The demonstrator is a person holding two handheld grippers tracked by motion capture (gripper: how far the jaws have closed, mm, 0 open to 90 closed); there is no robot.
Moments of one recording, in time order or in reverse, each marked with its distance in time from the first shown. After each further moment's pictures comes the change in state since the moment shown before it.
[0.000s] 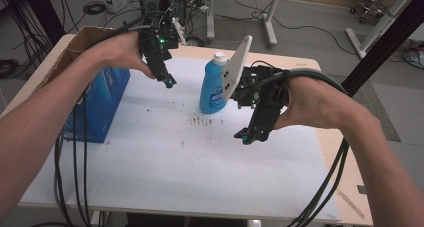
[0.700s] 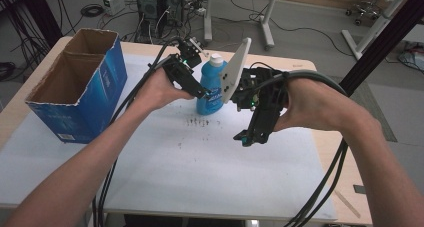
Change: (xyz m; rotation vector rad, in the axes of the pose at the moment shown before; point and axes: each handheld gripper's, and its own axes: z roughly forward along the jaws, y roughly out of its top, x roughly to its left) left arm -0.047 0.028 0.053 -0.294 0.123 -0.353; right arm 0.006 -0.003 -0.006 0.005 -0.013 -0.002
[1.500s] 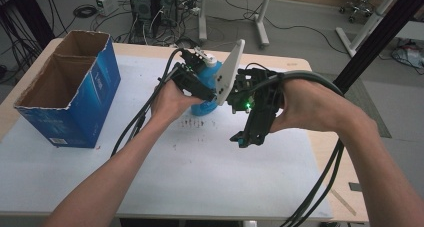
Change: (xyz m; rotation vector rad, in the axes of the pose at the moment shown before) left arm -0.013 0.001 0.035 -0.088 0.065 -0.085; right arm 0.001 -0.003 -0.001 0.010 -0.009 0.007
